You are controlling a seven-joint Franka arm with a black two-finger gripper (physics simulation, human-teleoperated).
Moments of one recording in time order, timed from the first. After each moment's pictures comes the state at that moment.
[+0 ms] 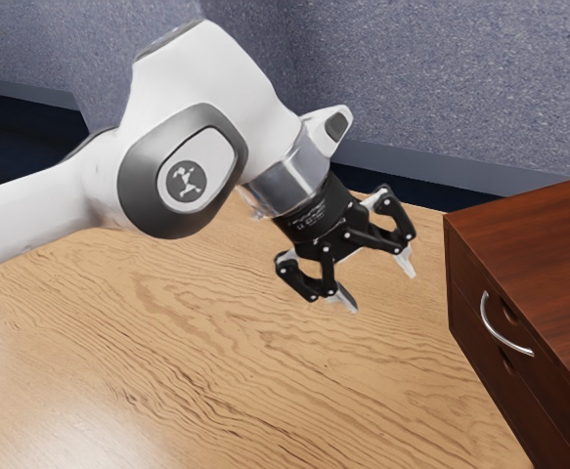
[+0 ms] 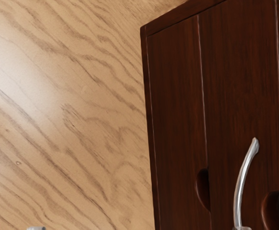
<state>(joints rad) -0.02 -0.08 -0.22 -1.78 -0.30 2.06 -0.94</state>
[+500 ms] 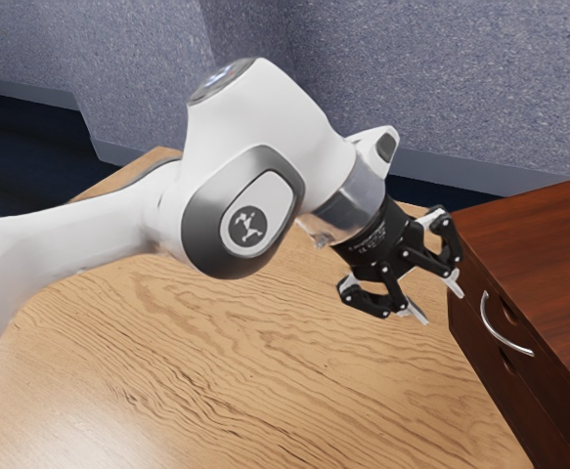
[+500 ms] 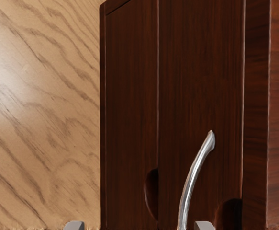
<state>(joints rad) -0.04 0.00 -0.28 -1.78 -0.29 2.23 -1.06</state>
